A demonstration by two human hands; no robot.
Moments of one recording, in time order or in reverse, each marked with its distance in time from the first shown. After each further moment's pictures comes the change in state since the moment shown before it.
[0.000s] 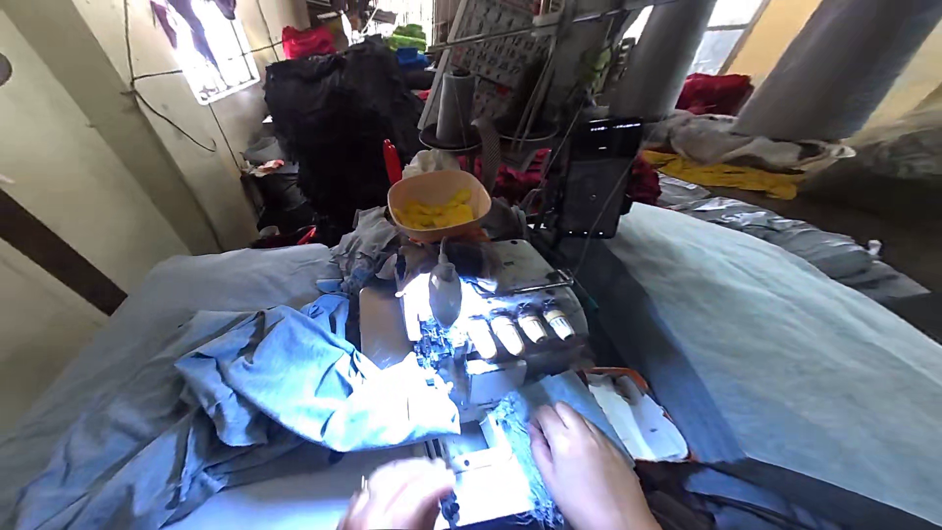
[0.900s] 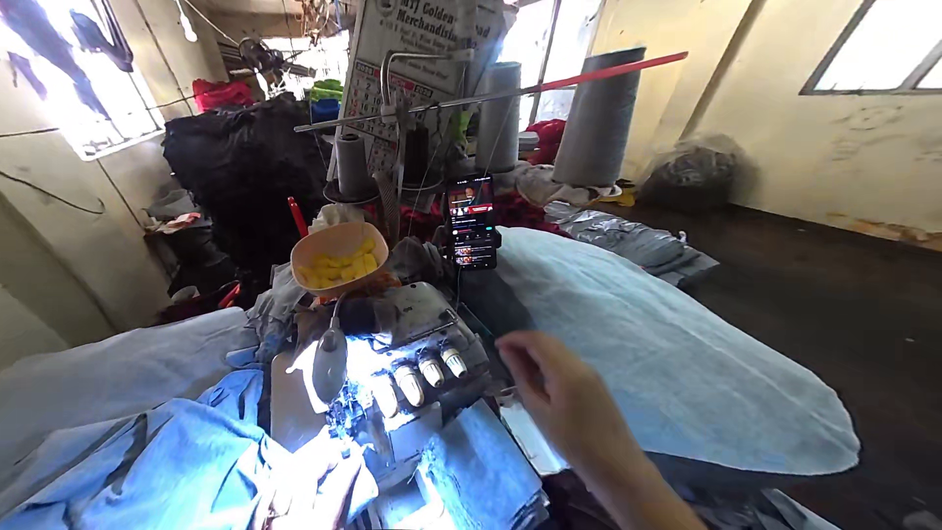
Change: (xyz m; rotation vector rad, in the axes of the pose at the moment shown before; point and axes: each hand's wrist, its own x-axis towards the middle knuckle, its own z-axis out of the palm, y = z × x) left_hand 0.051 -0.050 0.035 0.472 0.162 0.020; right_hand 0.071 0.050 -0.094 0.210 0.430 -0.042
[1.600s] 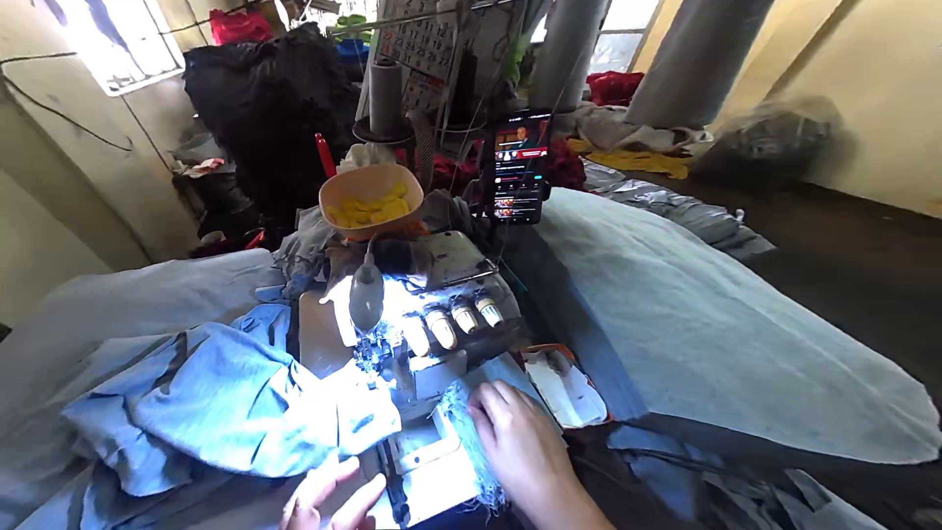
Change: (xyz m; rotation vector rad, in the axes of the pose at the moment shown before) left_hand -0.064 0.023 -0.020 -0.444 0.142 -0.069; right_hand -0.103 -0.032 0.071 -0.062 -0.365 0.089
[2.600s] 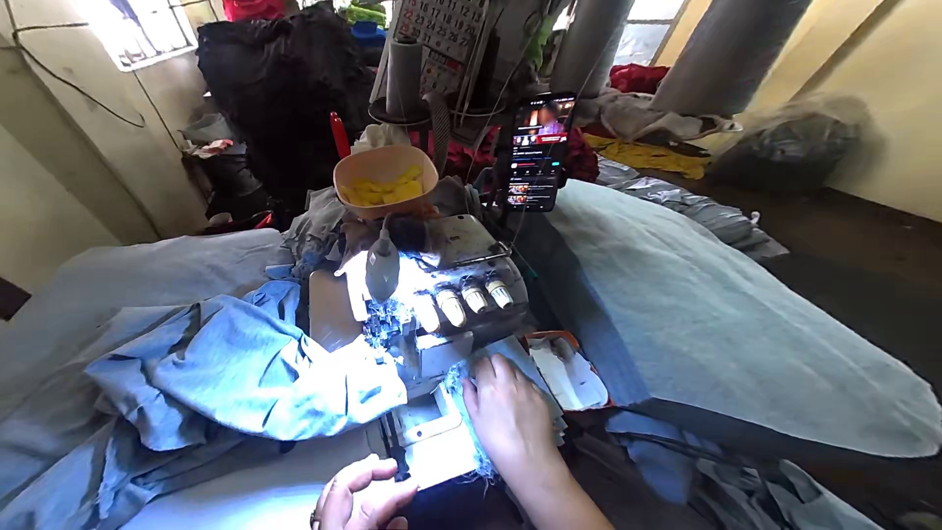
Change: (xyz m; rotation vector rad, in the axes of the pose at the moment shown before) left_hand -0.012 0.024 -0.002 -0.224 -0.132 -0.112; right_hand 0.008 -0.019 0.015 -0.351 0.110 0.041
